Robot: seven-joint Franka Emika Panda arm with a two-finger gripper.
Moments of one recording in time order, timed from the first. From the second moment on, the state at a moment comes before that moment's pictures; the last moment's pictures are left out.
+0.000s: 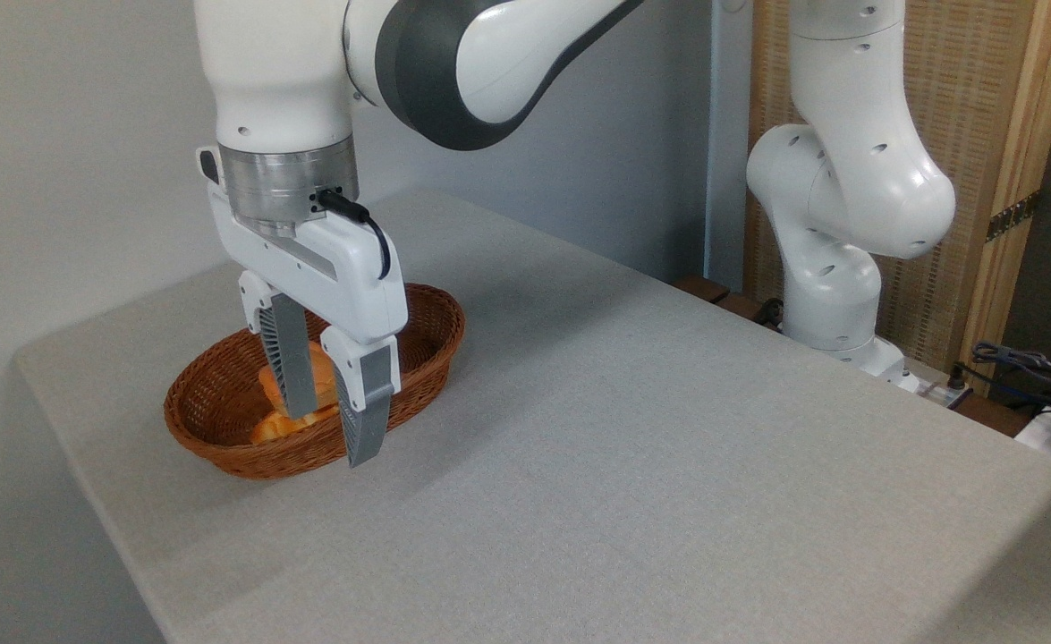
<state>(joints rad) -0.14 0.13 0.08 -1.68 -0.05 1.94 0.64</state>
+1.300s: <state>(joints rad) -0.15 0.14 0.05 -1.68 -0.13 1.94 0.64</state>
